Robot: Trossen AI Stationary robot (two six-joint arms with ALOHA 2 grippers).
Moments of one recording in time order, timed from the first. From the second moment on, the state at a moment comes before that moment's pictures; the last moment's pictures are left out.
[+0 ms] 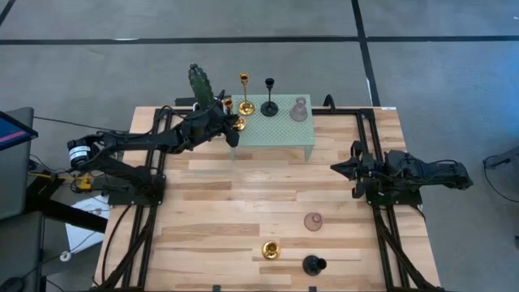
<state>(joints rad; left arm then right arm) 0.40 1.16 0.66 0.43 -0.28 -0.07 0.06 0.00 0.16 -0.21 0.17 0.03</state>
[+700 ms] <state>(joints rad) 0.41 1.16 0.66 0.44 -0.25 -0.06 0.06 0.00 0.16 -0.21 0.17 0.04</state>
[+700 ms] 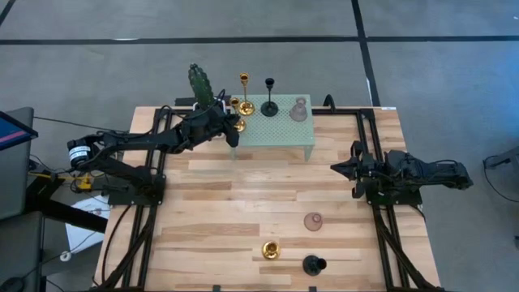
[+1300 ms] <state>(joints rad) 0.41 1.16 0.66 0.44 -0.17 -0.02 0.06 0.00 0.16 -0.21 0.17 0.04</state>
